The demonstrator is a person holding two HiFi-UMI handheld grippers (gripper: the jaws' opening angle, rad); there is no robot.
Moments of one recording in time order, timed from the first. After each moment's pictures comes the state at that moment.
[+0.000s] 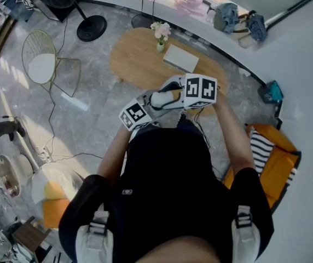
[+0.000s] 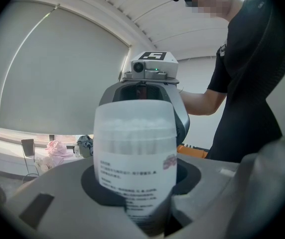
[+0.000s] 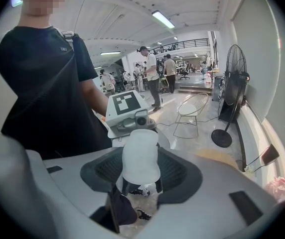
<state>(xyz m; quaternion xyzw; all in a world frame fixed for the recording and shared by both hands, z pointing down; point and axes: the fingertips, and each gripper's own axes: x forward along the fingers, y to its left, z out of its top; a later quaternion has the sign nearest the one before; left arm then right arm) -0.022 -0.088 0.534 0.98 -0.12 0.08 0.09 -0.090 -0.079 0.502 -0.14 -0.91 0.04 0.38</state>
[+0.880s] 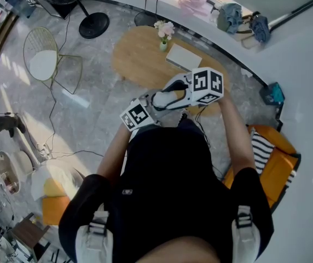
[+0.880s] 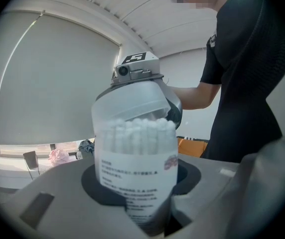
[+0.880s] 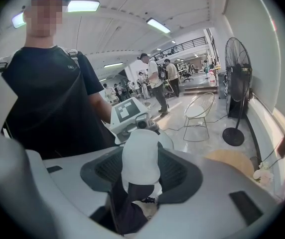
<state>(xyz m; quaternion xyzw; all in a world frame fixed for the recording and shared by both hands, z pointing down) -0.025 -0.092 0.528 0.99 -0.11 0.10 0.04 -0.087 -0.083 0.491 -0.19 -0.92 0.11 0.34</state>
